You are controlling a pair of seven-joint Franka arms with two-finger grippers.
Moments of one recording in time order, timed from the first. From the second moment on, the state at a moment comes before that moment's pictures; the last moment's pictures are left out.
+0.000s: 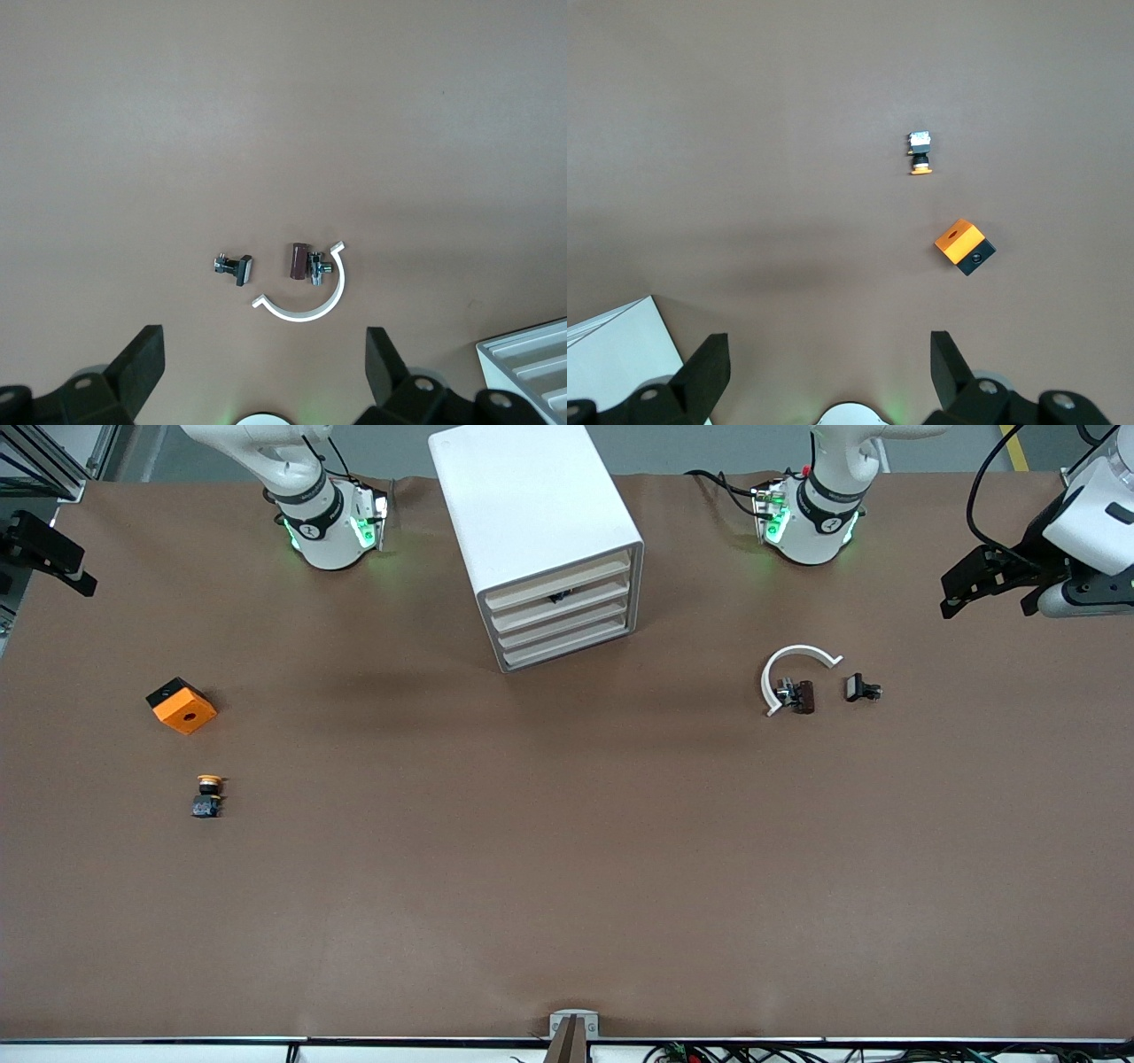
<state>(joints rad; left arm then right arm) -0.07 -0.18 -0.03 -1.74 0.01 1.55 -0.11 0.00 -0.12 -0.05 -1.51 0.00 1.38 -0.01</state>
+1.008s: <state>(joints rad) -0.08 0.10 -0.03 -1.68 0.02 1.67 -0.19 0.00 -0.12 -0.06 -1.51 0.04 1.37 -0.01</state>
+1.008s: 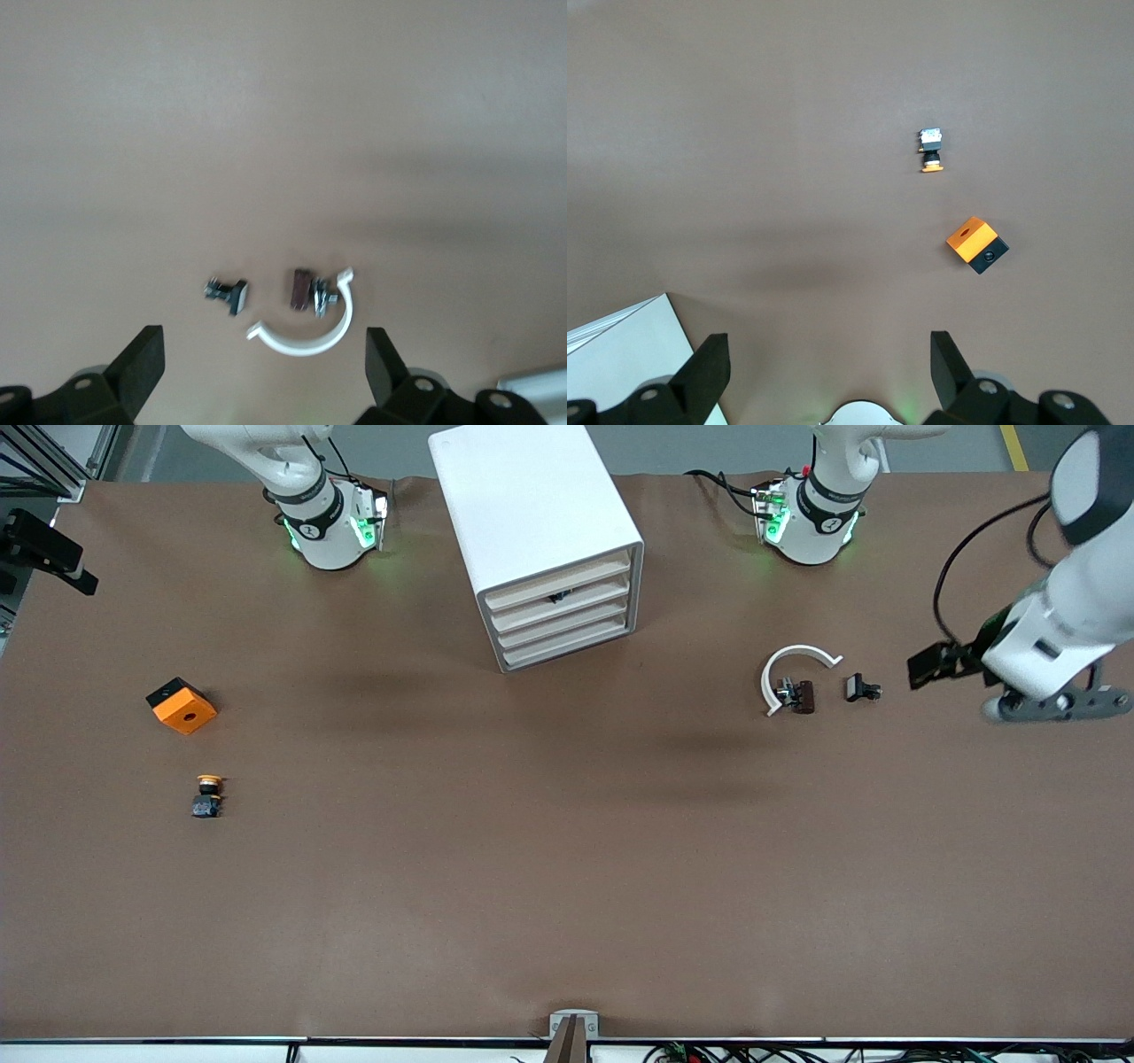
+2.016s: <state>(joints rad) -0.43 0.59 -0.07 -1.62 -0.14 1.89 -1.62 0.00 -0.12 -0.06 -1.51 0.01 1.37 -0.01</state>
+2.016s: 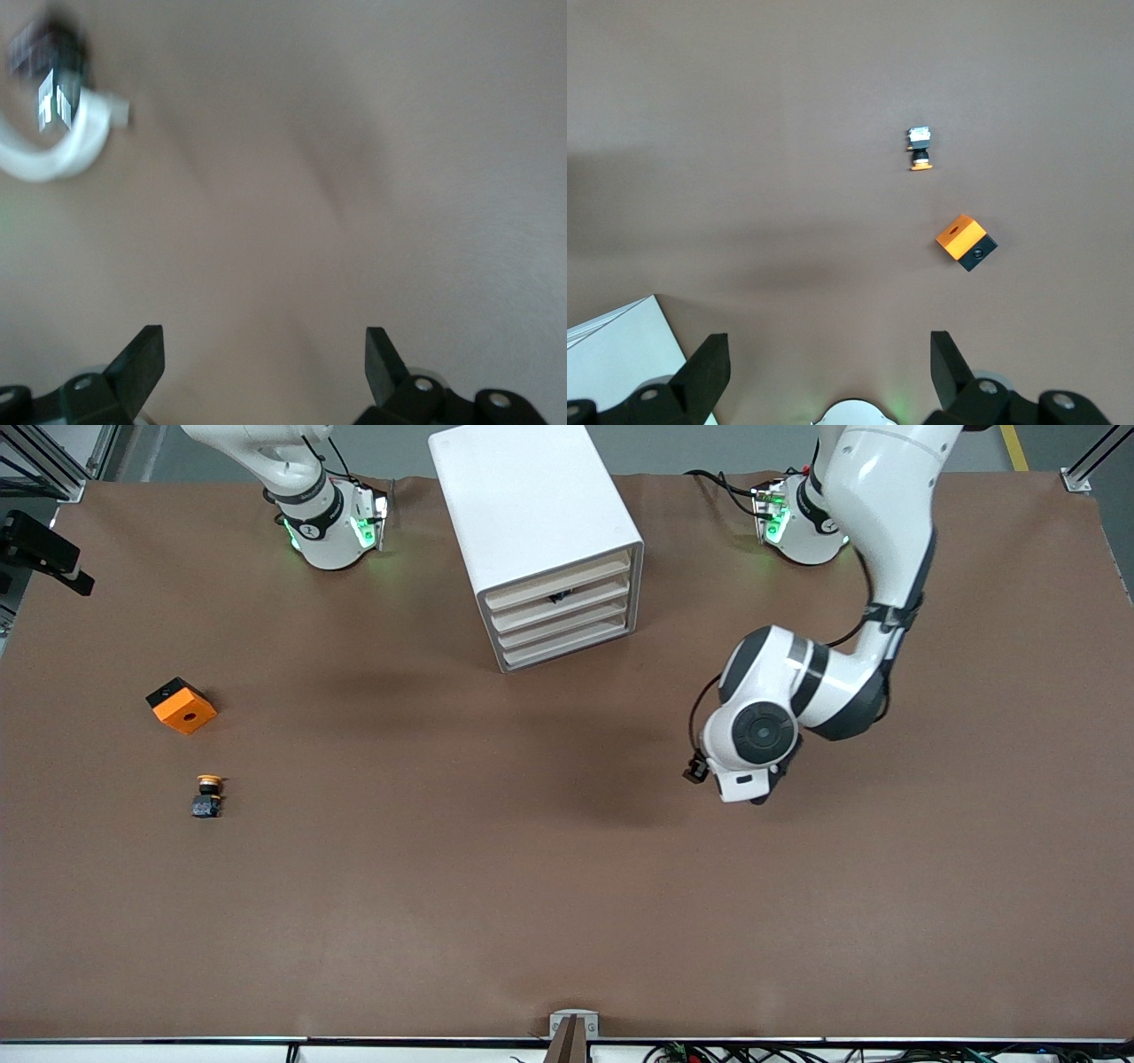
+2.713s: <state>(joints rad) -0.52 0.67 -0.09 -1.60 -0.66 1.86 -2.25 0.00 -0.12 -0.06 -1.51 0.00 1.37 -0.01</state>
